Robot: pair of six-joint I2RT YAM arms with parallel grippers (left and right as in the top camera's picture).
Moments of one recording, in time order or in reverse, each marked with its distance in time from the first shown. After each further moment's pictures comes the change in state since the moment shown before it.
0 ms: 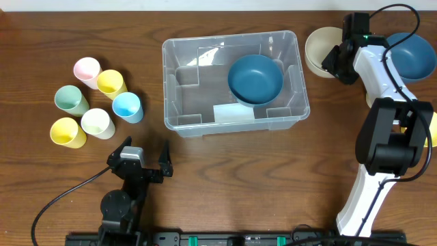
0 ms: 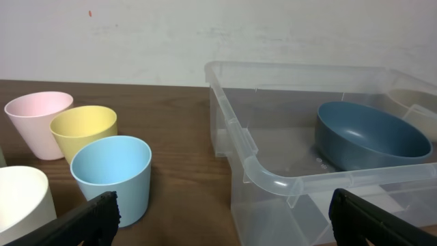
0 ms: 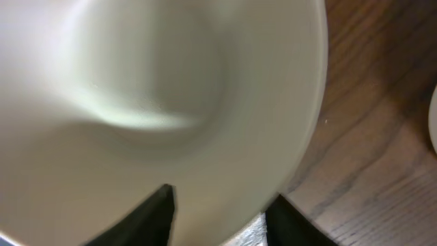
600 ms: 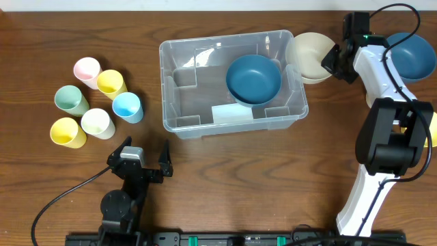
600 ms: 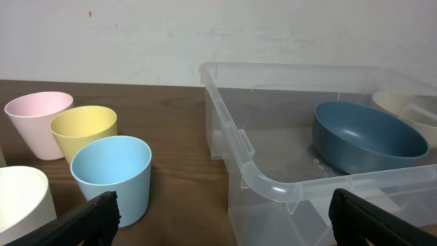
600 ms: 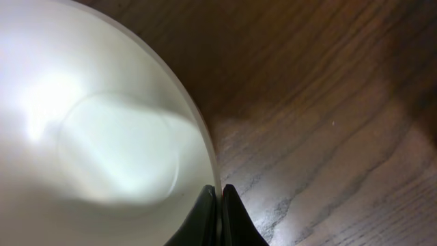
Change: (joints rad) left arm 0.000 0.000 0.000 0.000 0.000 0.000; right arm -0.004 0.001 0.002 0.010 -0.006 0.018
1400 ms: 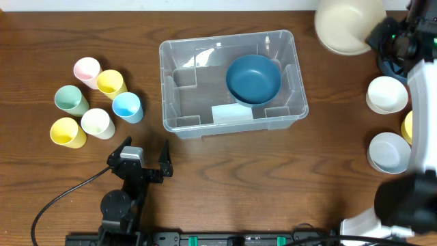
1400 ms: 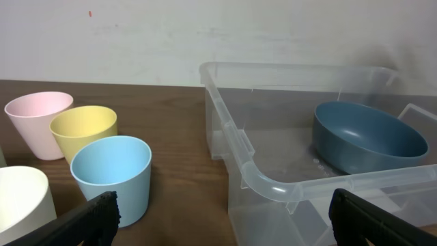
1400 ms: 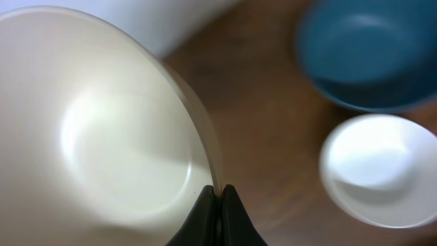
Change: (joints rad) left arm 0.000 0.000 0.000 0.000 0.000 0.000; right arm -0.101 -0.453 0.001 -0.027 -0.167 -0.150
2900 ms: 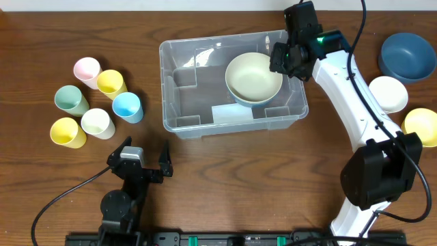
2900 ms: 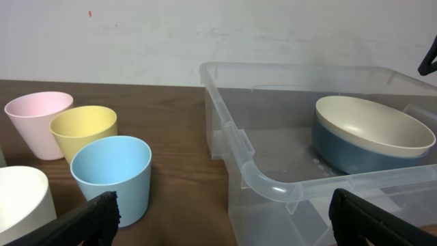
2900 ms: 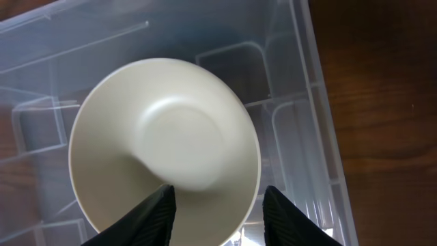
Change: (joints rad) left arm 0.000 0.000 0.000 0.000 0.000 0.000; right arm 0.460 0.201 0.007 -0.114 0.078 -0.009
